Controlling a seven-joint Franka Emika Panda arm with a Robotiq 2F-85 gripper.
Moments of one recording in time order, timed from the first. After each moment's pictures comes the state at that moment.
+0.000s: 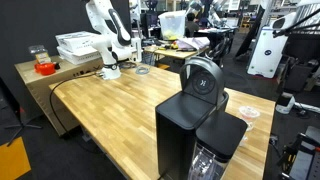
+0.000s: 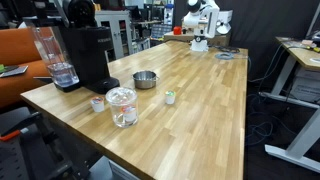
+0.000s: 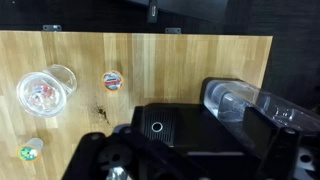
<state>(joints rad) 0.27 -0.68 0.14 -2.75 0.25 2.10 0.01</state>
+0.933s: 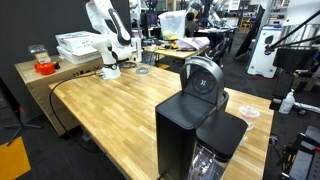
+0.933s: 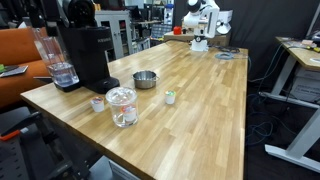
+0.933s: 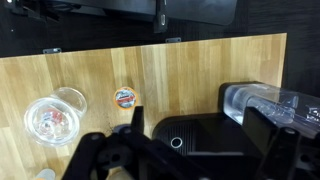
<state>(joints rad) 0.22 -0.58 0.08 -2.78 0.25 2.15 0.00</state>
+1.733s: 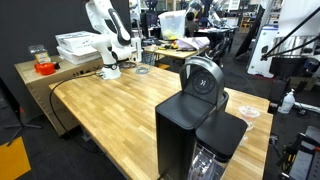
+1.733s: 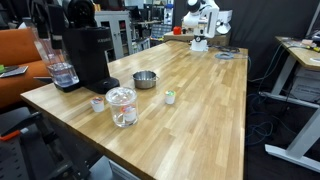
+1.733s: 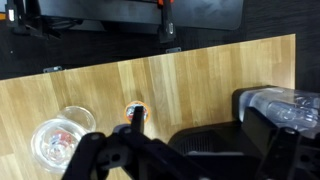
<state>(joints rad) 0.19 -0.49 0.02 -2.79 0.25 2.17 -0.03</state>
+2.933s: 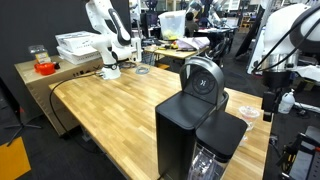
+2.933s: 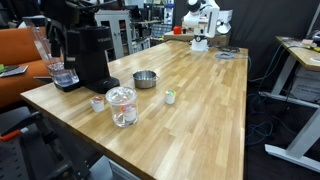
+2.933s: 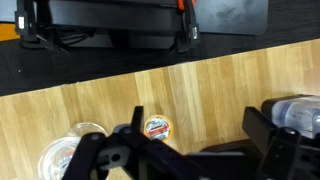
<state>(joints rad) 0.15 -0.30 -0.01 -2.77 0.22 2.23 -0.08</state>
